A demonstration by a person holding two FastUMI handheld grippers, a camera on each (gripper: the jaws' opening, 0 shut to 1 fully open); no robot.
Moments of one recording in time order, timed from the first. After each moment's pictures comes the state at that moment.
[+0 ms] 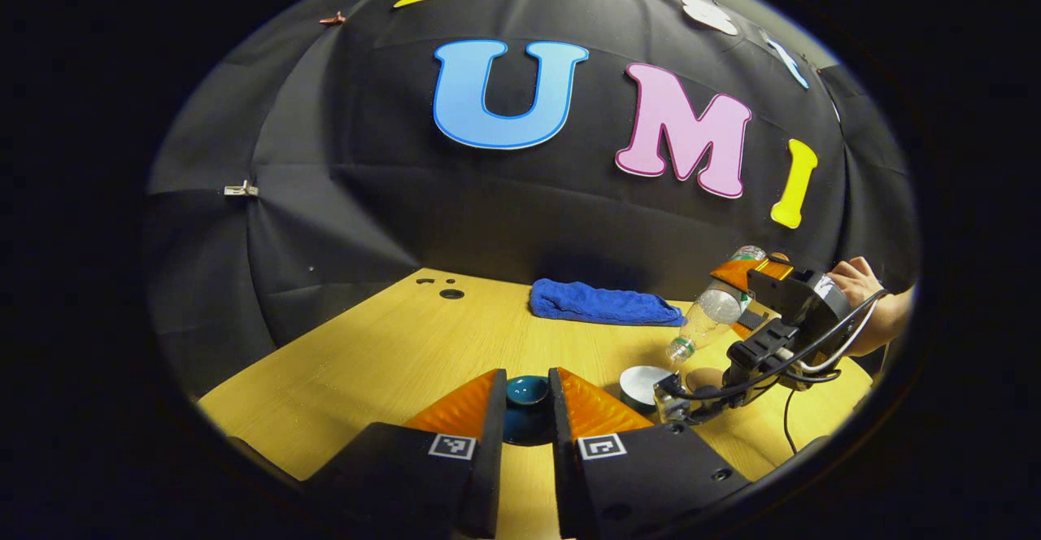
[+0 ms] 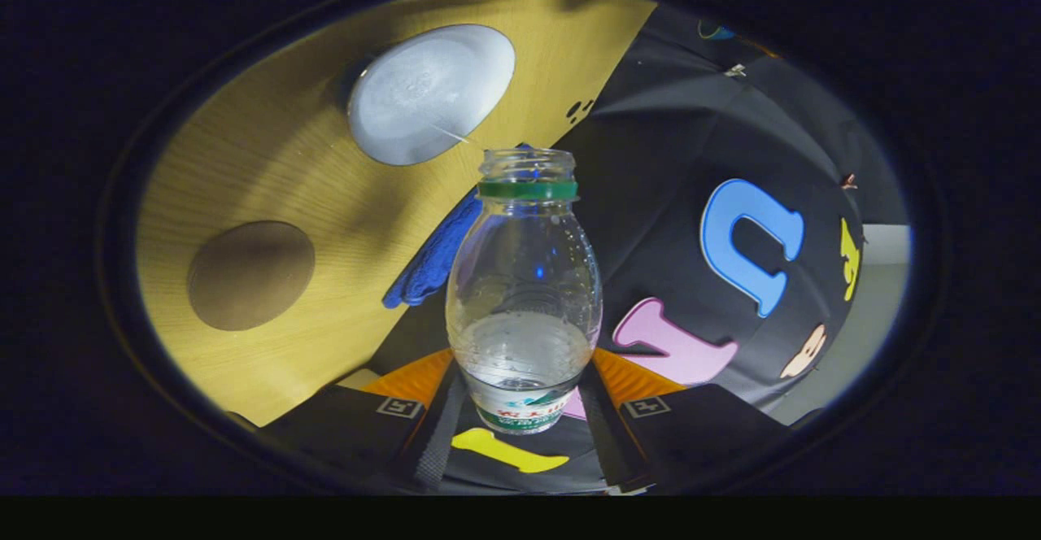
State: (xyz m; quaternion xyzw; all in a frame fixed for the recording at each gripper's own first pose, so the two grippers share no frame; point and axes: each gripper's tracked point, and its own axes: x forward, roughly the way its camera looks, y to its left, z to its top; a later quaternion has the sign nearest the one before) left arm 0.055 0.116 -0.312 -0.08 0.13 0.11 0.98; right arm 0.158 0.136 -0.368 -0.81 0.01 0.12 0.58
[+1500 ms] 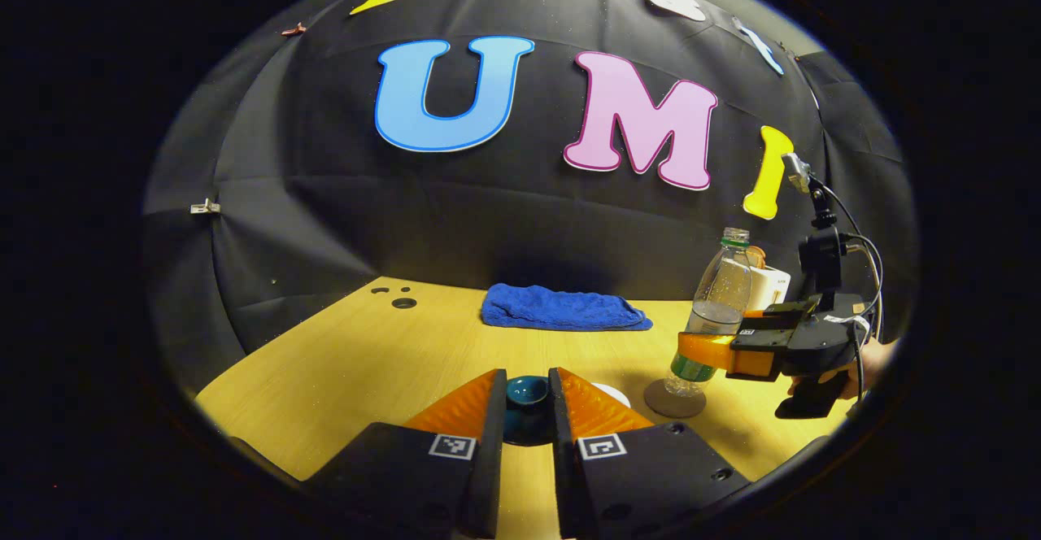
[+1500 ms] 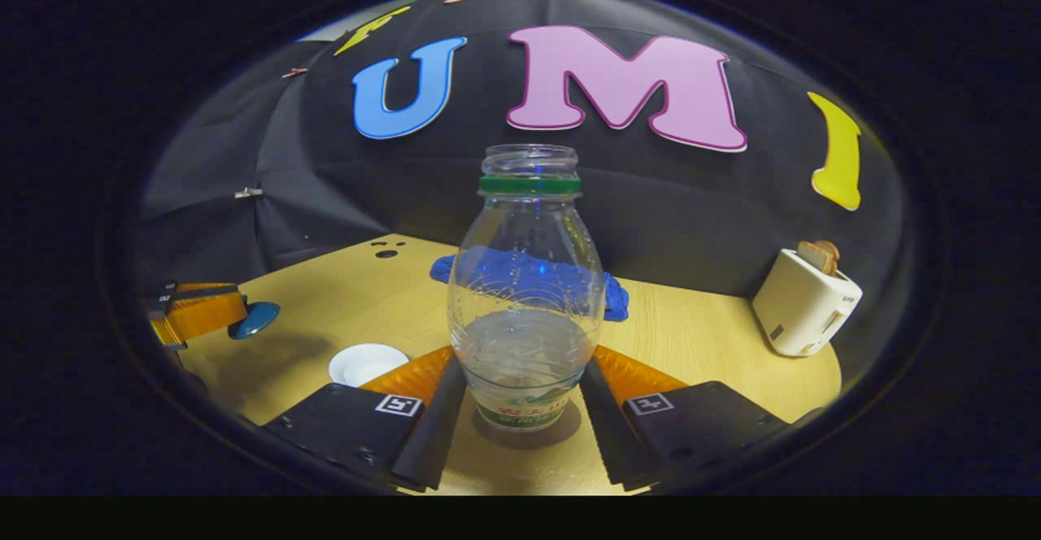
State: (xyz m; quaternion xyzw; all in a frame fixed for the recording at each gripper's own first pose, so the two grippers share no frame) left arm 0.105 0.044 -0.301 -0.06 0.13 0.06 0.99; right arm 0.105 0.142 -0.412 0.08 0.24 0.20 0.95
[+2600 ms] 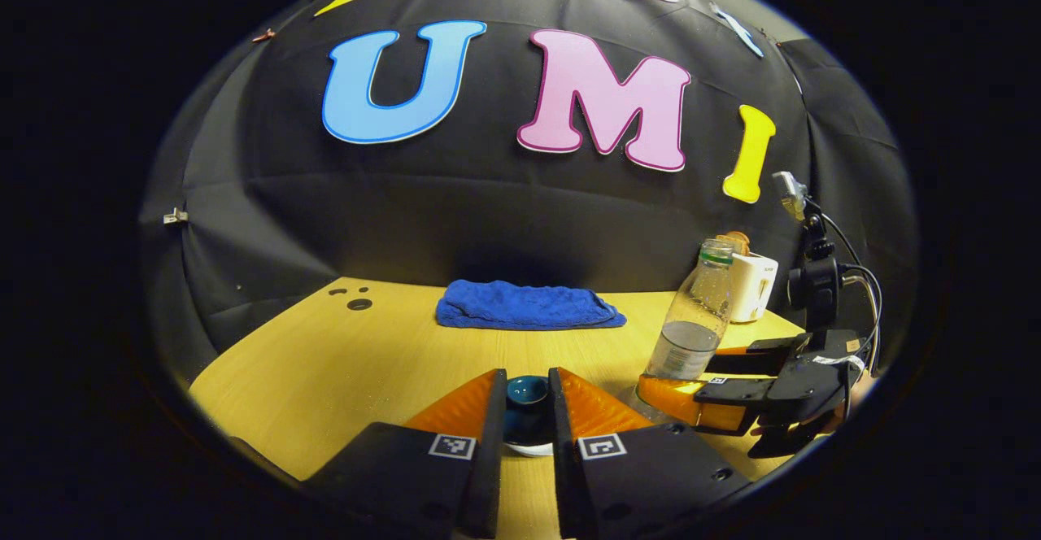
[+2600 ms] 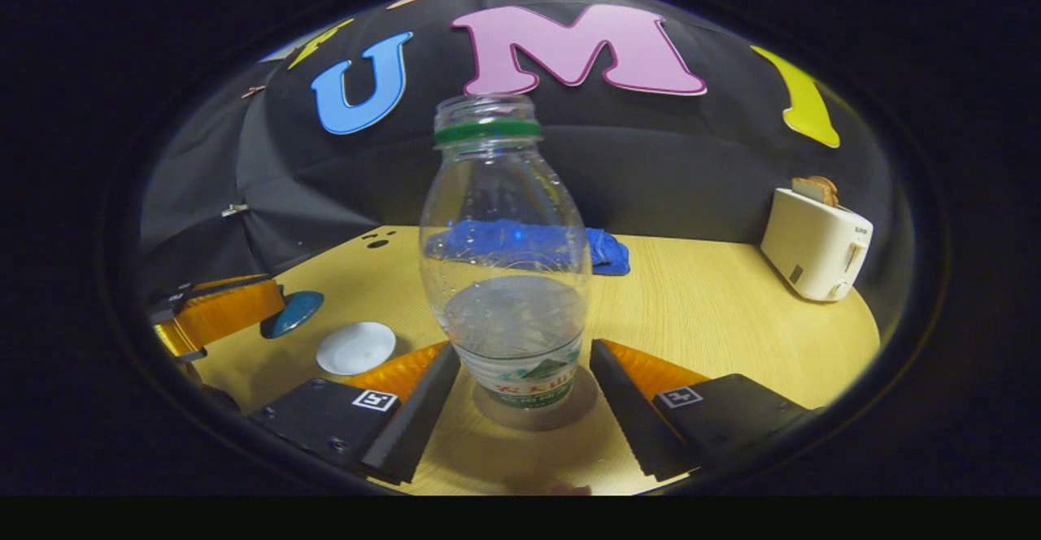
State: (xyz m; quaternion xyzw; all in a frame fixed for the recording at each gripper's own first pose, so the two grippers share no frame) left arm 0.154 -0.004 -0.316 -0.05 0.15 0.02 0.99; right arm 0.084 0.137 -0.466 0.13 0.29 0.18 0.93
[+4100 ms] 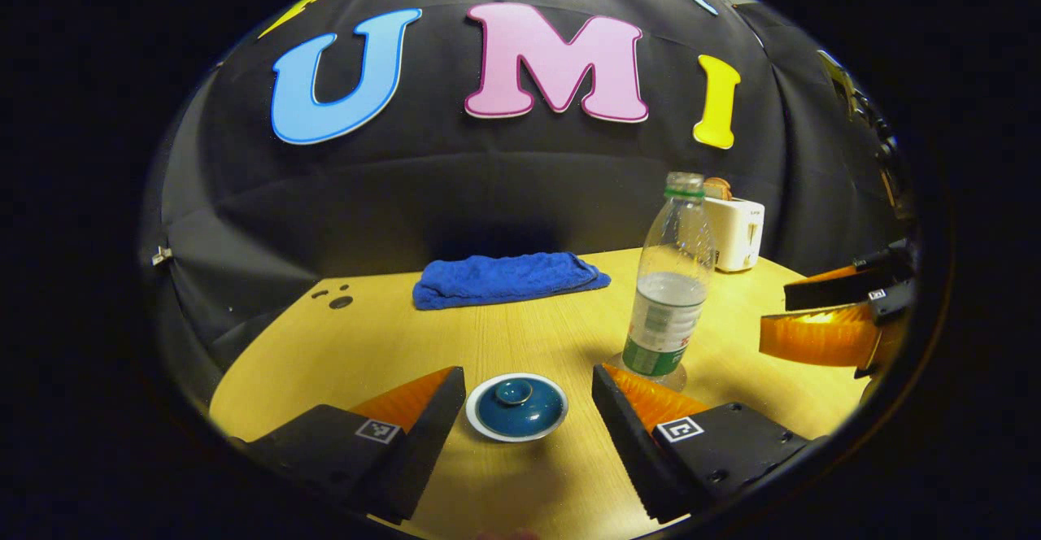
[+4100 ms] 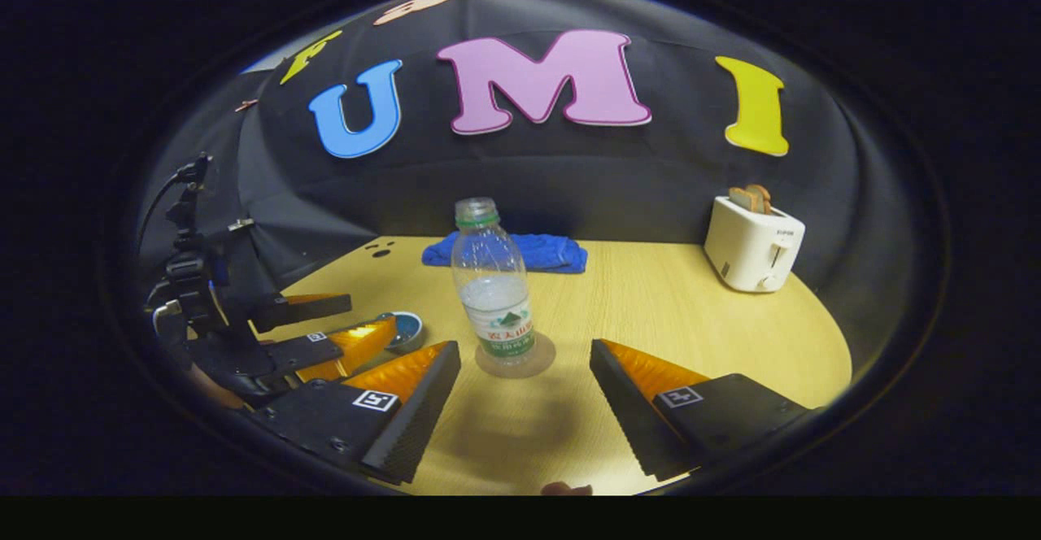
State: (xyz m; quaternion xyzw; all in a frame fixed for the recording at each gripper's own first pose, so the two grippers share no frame) left arm 0.149 -0.035 -0.324 0.02 0.20 -0.01 0.98; right arm 0.015 0.070 -0.373 0.13 0.28 0.15 0.94
